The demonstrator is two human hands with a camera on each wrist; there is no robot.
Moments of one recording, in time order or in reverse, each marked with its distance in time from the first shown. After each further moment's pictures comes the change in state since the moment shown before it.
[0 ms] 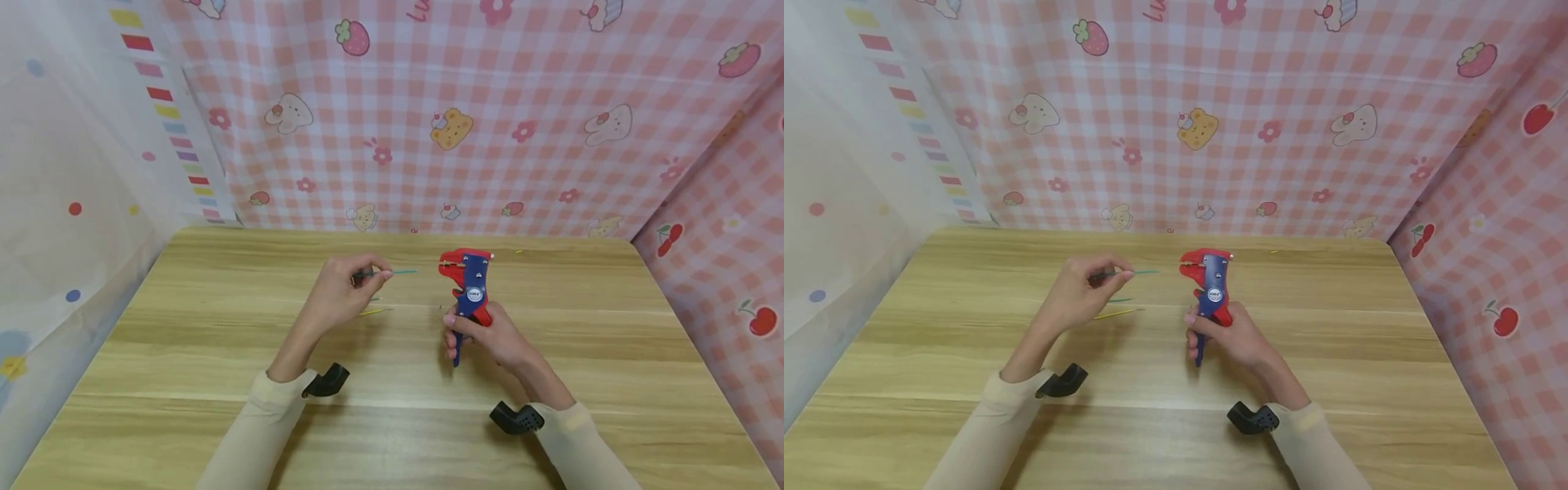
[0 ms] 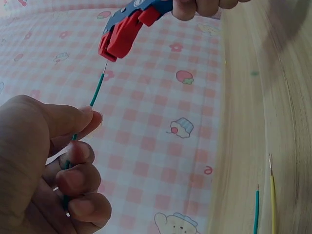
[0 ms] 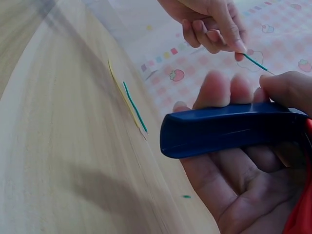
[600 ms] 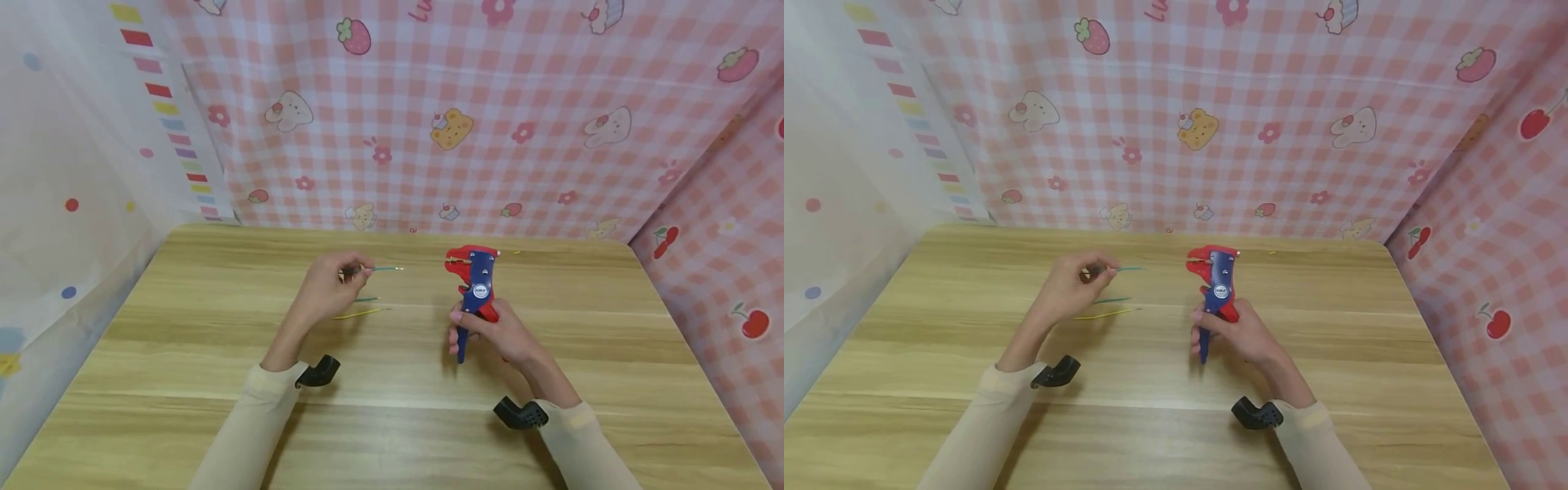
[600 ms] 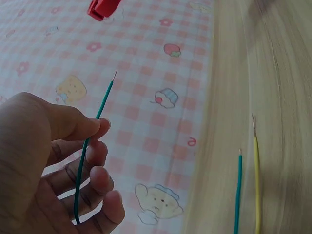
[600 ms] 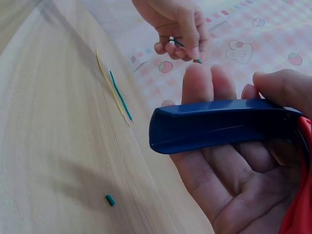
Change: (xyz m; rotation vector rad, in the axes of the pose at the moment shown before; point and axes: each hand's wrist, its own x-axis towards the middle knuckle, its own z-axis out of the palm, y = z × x) left_hand -0.002 -0.030 -0.006 0.069 0.009 -0.105; right_hand -0.004 -0.005 -0.013 -0.039 0.019 0.023
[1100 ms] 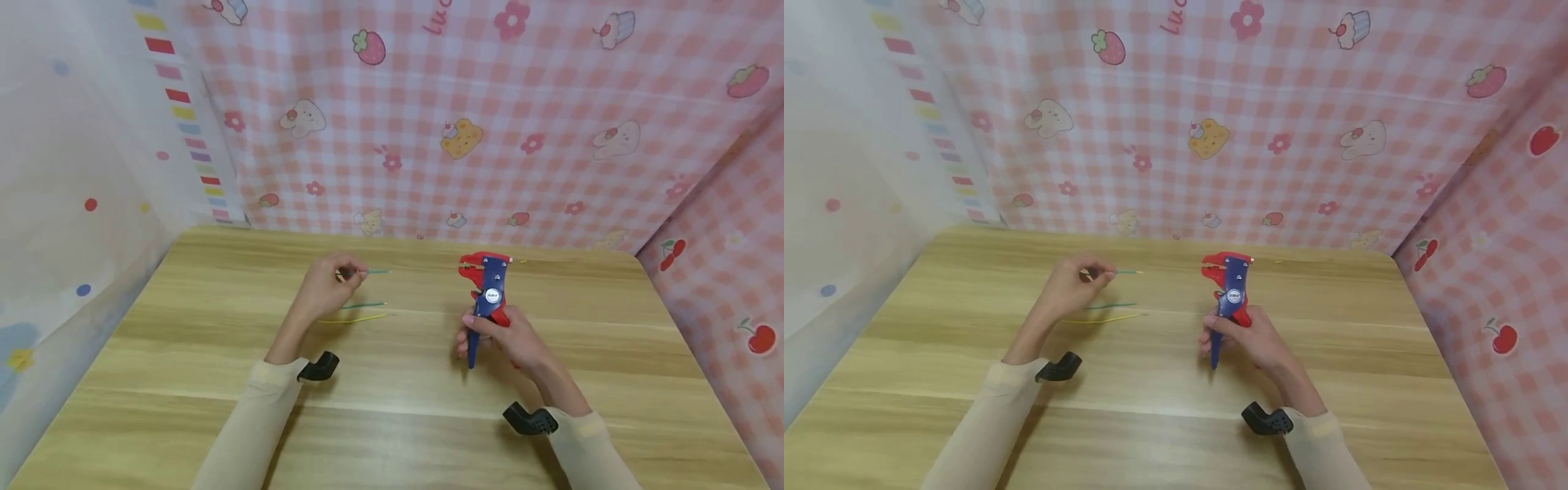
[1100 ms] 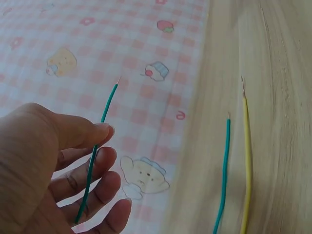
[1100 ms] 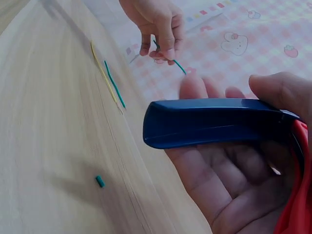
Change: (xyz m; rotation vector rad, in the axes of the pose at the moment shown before) left_hand 0.000 -0.027 -0.007 0.015 0.004 -0.134; right_hand -0.001 -0.001 -0.005 0.011 0.069 0.074
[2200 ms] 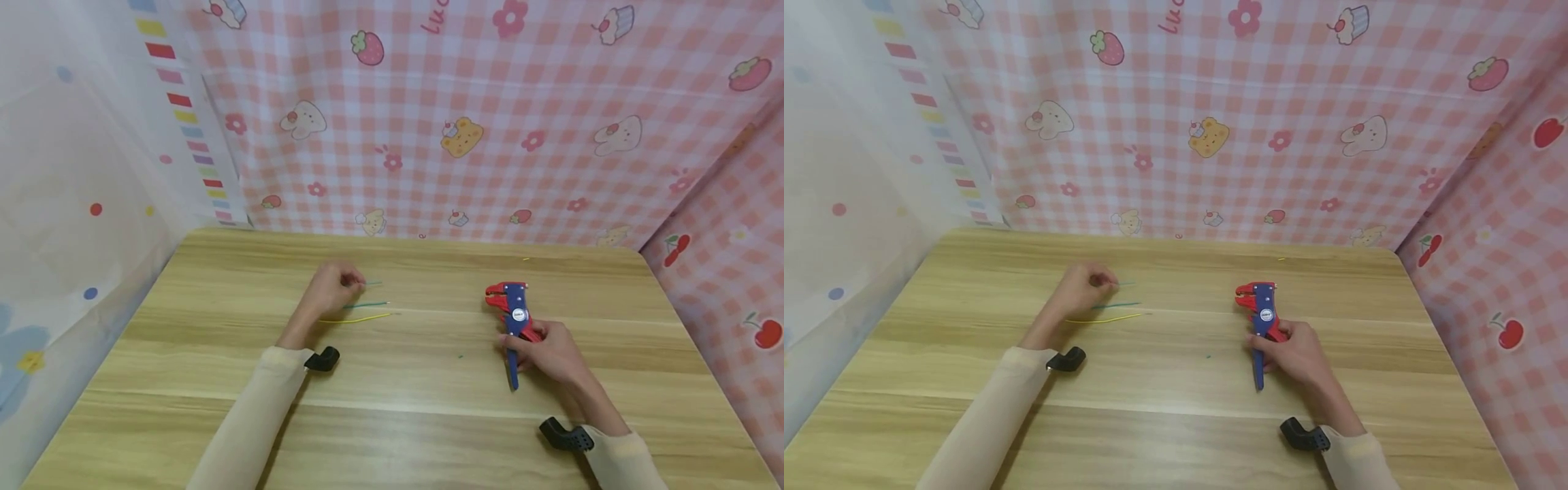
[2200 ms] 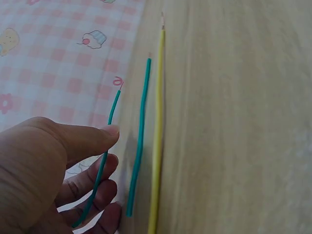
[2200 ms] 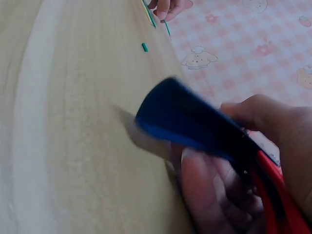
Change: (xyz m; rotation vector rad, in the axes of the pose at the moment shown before) left_hand 0.013 -0.044 0.016 0.092 -0.130 -0.119; right_hand -0.032 0.033 -0.043 -0.341 0.333 0.285
